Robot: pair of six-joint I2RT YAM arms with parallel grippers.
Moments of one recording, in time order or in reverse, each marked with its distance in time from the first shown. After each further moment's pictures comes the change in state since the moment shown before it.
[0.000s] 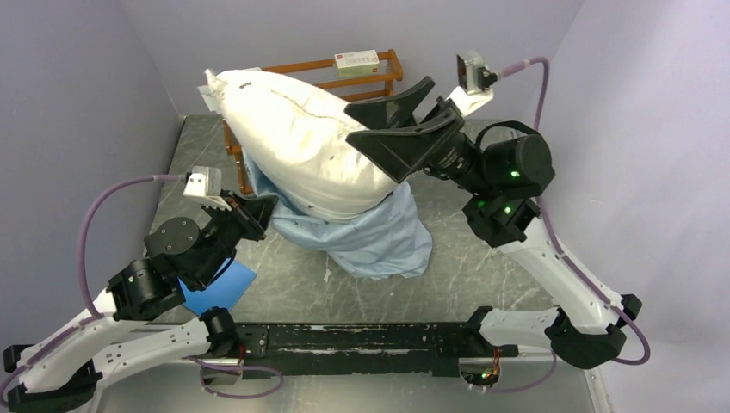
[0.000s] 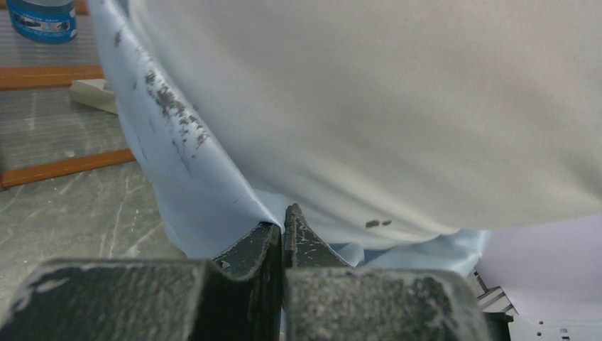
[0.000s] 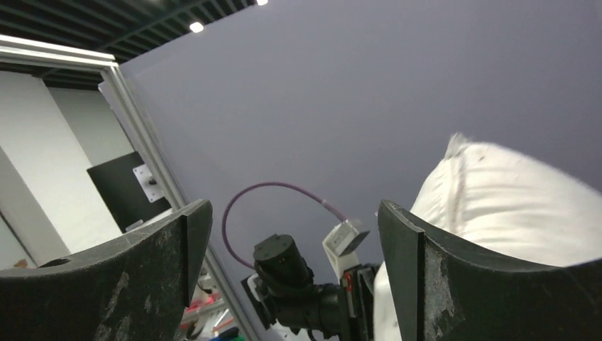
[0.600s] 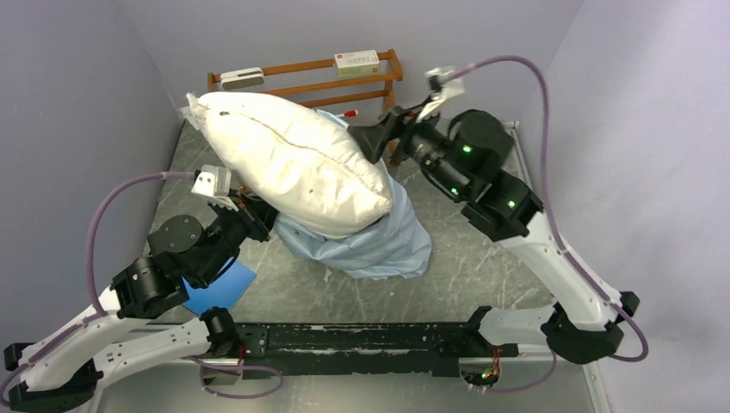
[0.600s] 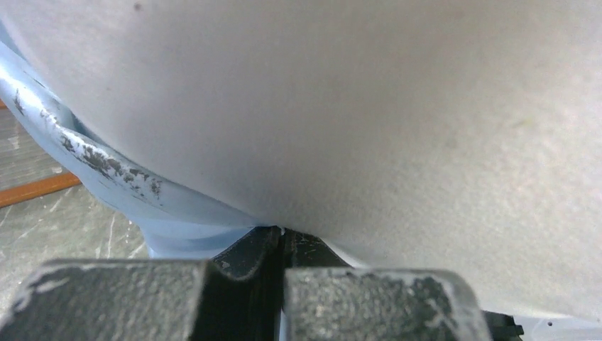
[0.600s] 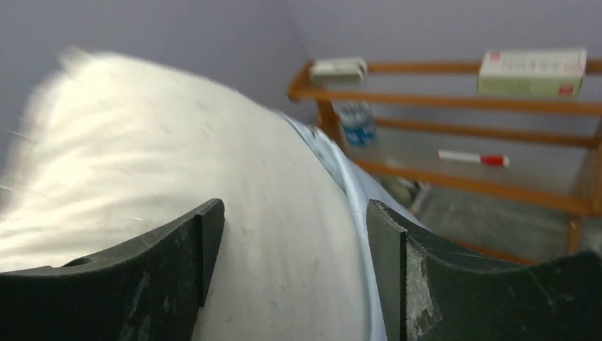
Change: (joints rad) left arm 0.000 0.020 0.000 0.027 0.065 0.058; right arm 0.000 -0.002 0.092 -0.590 0.515 -0.447
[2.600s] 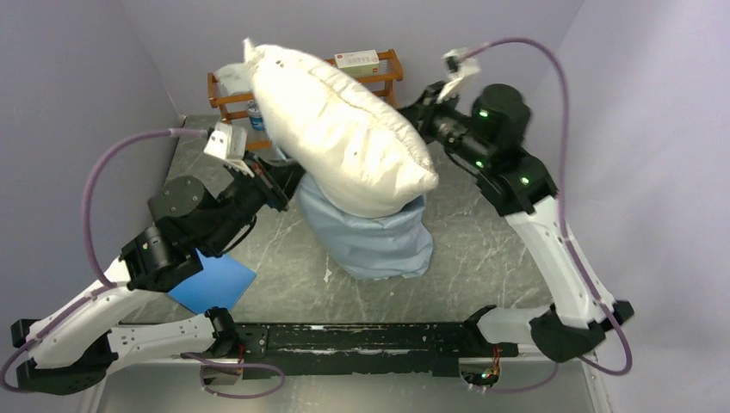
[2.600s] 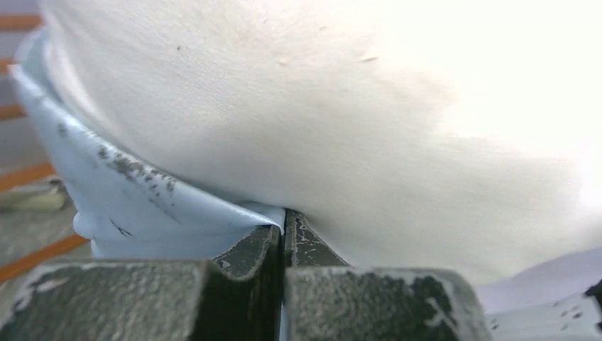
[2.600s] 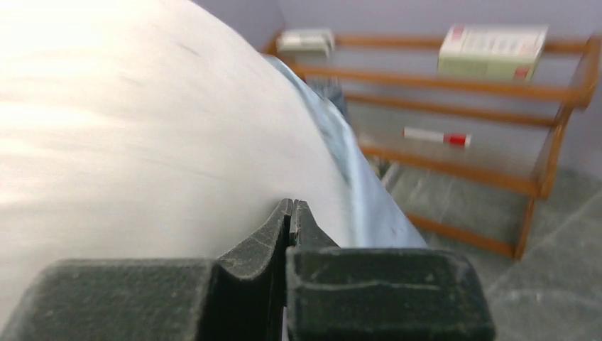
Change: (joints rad) left arm 0.000 0.205 0.225 0.084 0.114 0.081; right arm -0.286 0.124 0.082 -0.246 -0.348 -0.061
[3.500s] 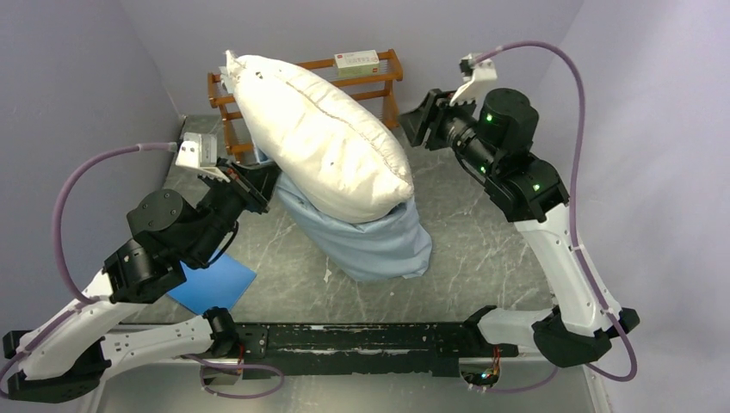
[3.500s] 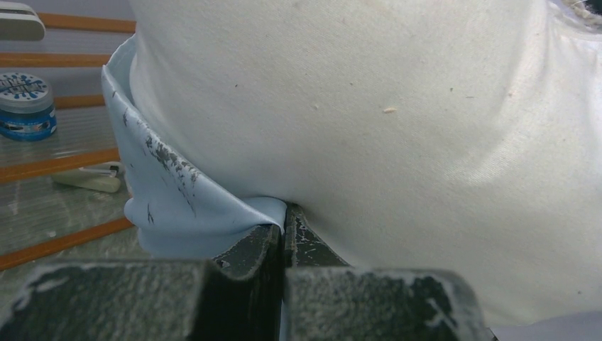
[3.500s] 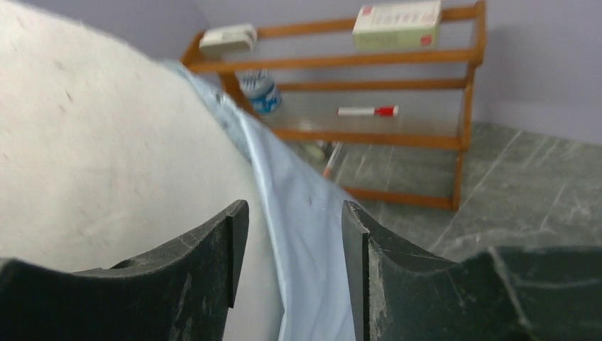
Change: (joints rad) left arm 0.000 -0.048 0.017 -0.018 -0.151 -0.008; right arm -0.001 -0.077 0.045 -0.063 0.284 0.023
